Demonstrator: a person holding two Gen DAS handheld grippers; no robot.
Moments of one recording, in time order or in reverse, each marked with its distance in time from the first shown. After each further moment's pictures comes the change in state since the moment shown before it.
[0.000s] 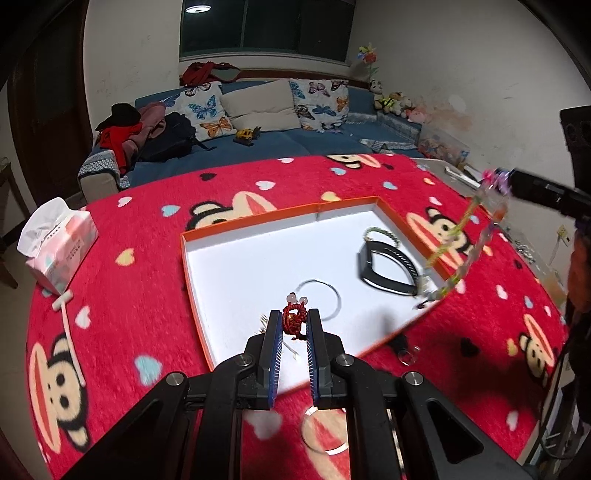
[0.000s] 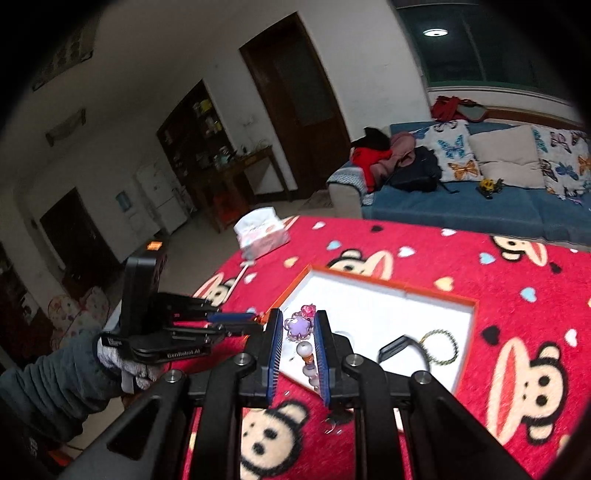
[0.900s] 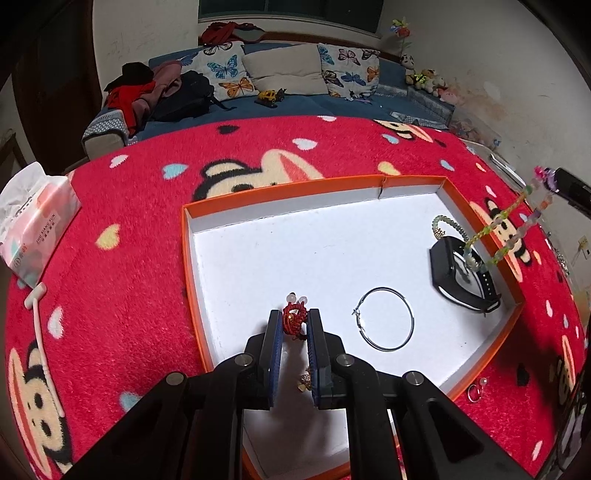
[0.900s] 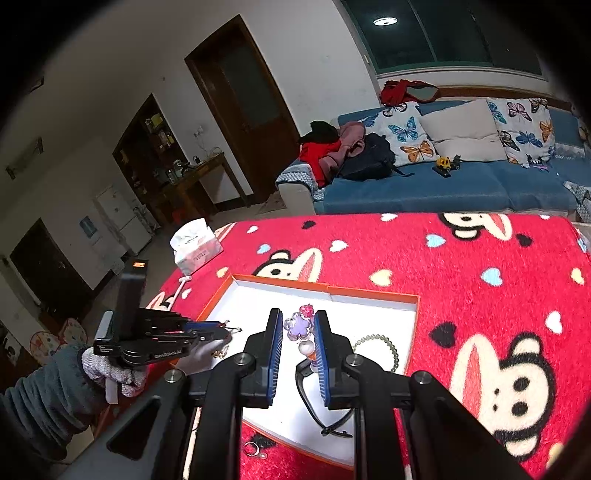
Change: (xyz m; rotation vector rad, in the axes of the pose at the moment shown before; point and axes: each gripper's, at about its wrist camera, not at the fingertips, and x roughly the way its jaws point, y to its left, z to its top) left arm 0.101 0.043 0.017 -0.078 0.138 0.045; right arm 0.019 -0.066 -0.003 0.106 -0.003 -0.110
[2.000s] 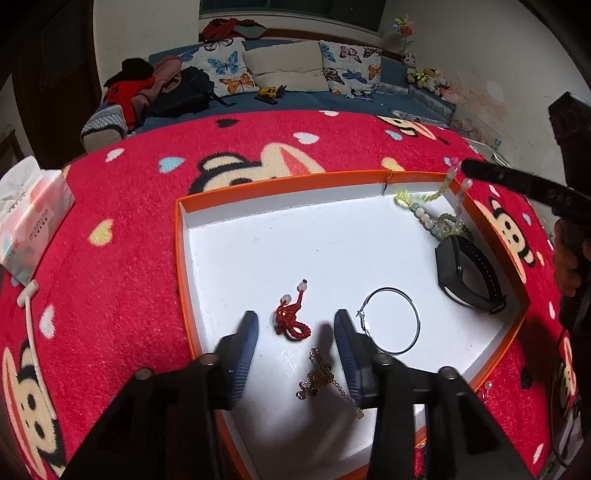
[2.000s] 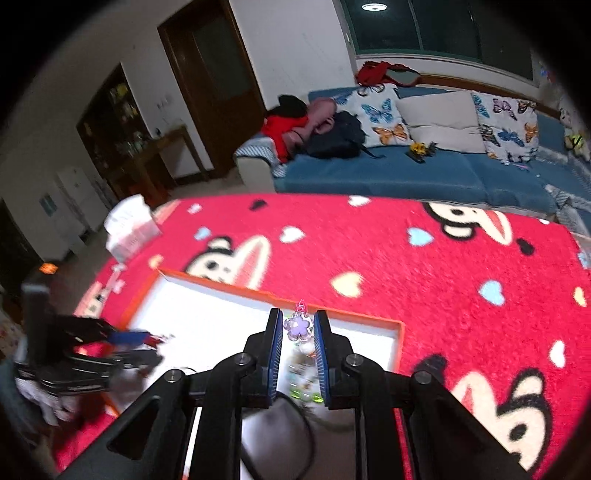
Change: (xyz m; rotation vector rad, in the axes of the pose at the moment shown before) left arm 0.010 0.000 0.001 -0.001 0.007 -0.005; right arm 0.077 -0.029 0.010 -0.032 0.114 -0.198
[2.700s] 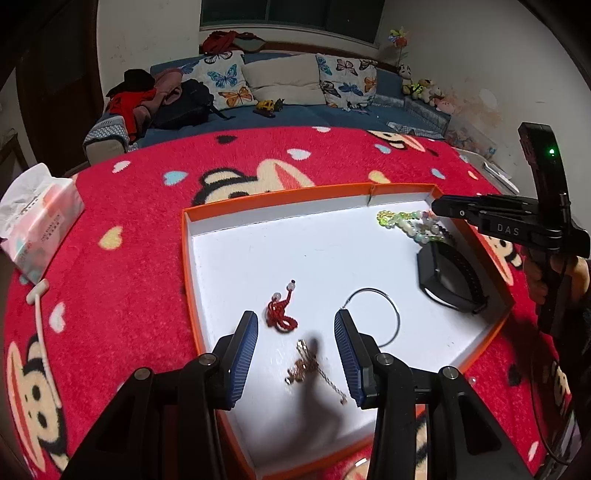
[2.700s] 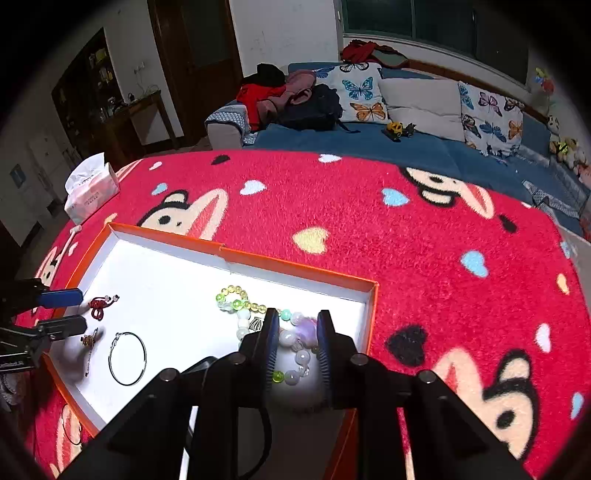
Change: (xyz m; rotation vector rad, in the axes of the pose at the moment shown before) left arm -0.029 -0.006 -0.010 -0.004 -0.059 -0.009; right arm 0.014 -0.003 -0.017 -0.052 0.092 -0.143
